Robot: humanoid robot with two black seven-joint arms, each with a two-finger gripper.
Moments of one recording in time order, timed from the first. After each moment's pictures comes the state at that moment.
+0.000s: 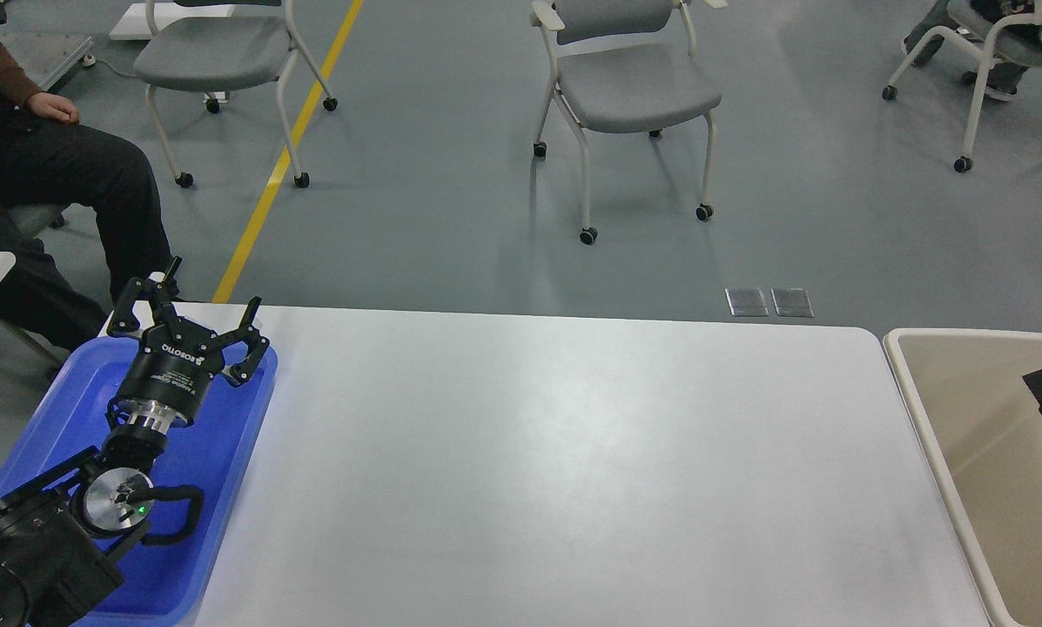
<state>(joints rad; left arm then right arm) -0.54 0.41 -0.65 -0.53 -0.18 -0.71 -0.60 0.63 -0.39 -0.15 -0.05 -0.18 -0.11 0.40</state>
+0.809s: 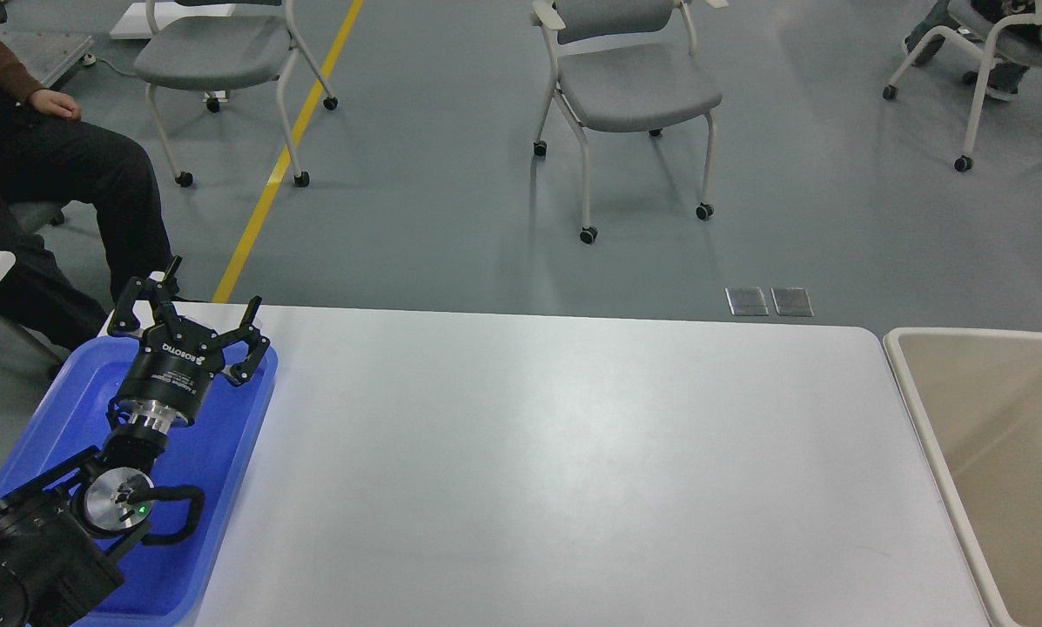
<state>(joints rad) -0.54 0.41 -0.65 -0.53 -0.18 -0.71 -0.60 1.18 -0.54 0.22 0.02 -0.18 0.17 0.39</state>
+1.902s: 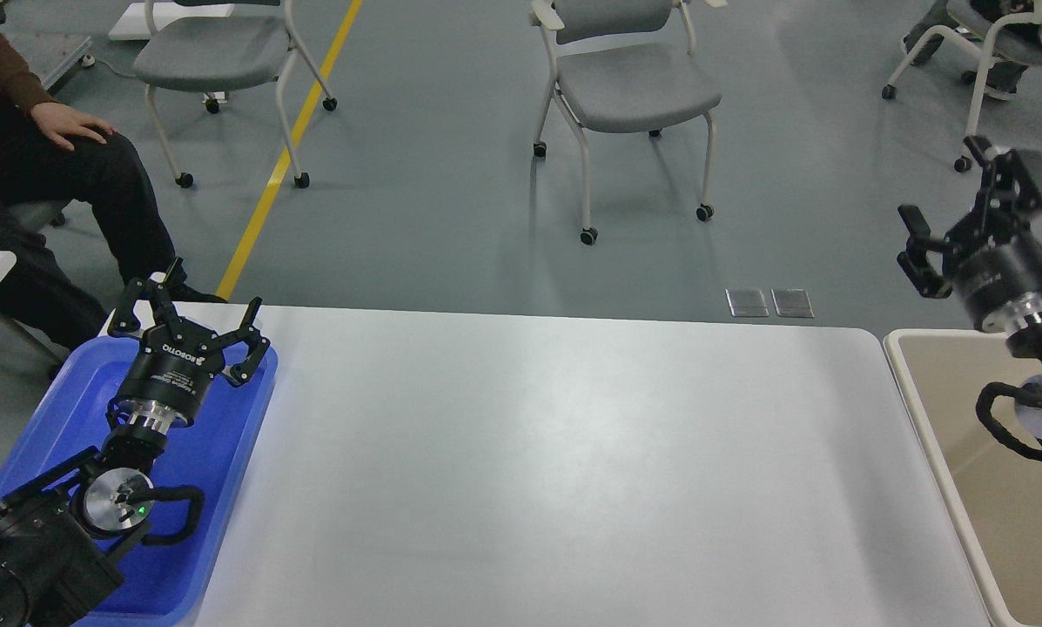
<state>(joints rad) -0.54 0.41 -0.65 -0.53 -0.18 -0.71 -0.60 0.62 -0.61 0.80 0.85 -0.27 0.13 0.51</state>
